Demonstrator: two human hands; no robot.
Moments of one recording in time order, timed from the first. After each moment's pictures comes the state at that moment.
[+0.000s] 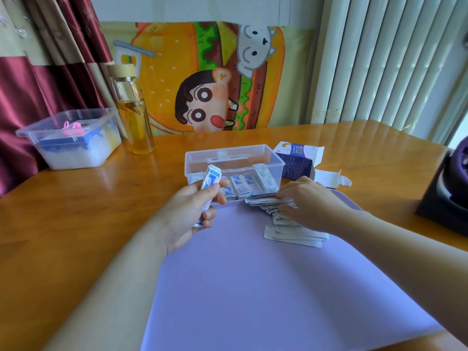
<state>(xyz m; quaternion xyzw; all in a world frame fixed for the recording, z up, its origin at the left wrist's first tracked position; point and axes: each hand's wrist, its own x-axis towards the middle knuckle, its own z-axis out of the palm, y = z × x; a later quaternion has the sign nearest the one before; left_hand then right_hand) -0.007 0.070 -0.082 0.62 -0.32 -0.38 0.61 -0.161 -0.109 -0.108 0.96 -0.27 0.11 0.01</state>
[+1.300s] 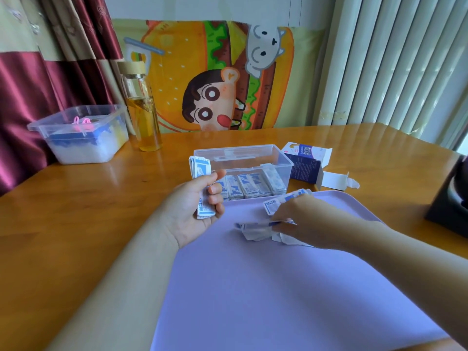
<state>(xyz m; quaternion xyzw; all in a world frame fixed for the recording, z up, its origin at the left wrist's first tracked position) -0.001 0.066 -0.078 0.46 -0.17 -0.48 0.73 -0.162 -0.062 -0.092 0.97 -0.22 0.01 -0.03</state>
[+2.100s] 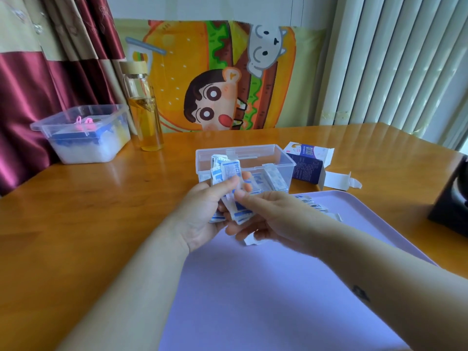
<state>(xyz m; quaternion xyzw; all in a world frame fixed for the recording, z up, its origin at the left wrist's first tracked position) -0.017 0.067 -0.079 0.53 -0.28 -0.43 0.67 -0.134 -0.011 -0.073 0.74 -0.20 0.09 -0.64</state>
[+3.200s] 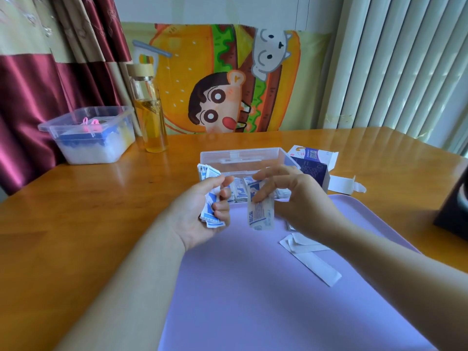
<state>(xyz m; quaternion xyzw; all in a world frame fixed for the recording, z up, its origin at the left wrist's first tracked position) 0.003 0.068 -0.081 0.45 -0.14 -0.52 0.71 -0.138 -0.042 -0.077 0.89 -0.14 0.31 -0.30</state>
